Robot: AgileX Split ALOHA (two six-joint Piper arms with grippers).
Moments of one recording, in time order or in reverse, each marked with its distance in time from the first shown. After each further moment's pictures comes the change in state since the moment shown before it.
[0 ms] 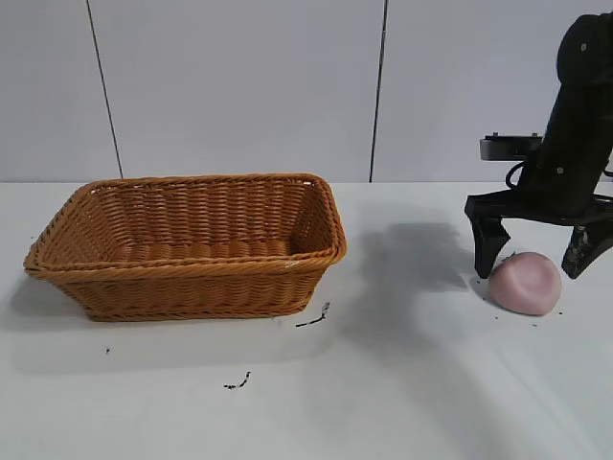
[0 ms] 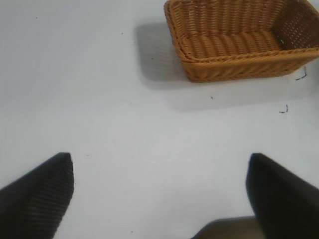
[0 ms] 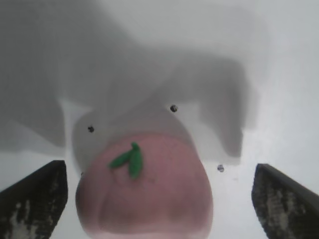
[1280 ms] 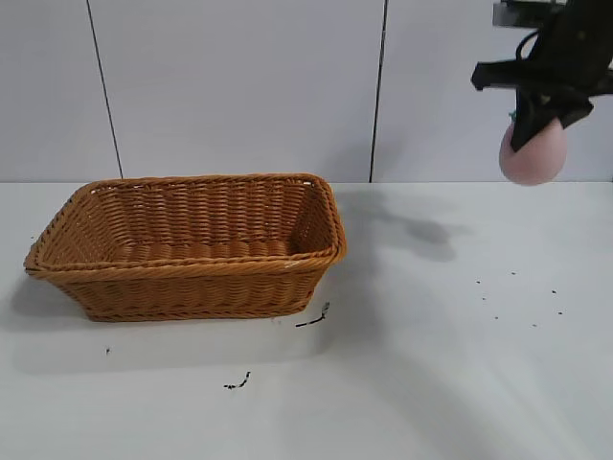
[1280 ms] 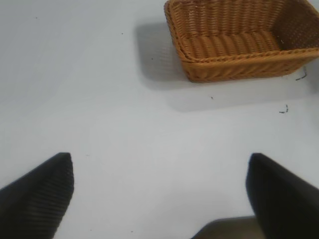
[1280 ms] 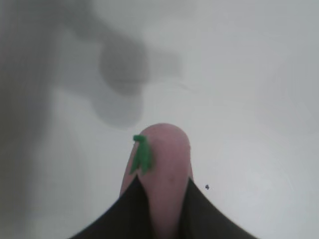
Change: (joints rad) left arm 0.000 0.000 0.000 0.000 0.000 0.000; right arm 0.011 -0.156 -0.287 0.013 0.212 -0.033
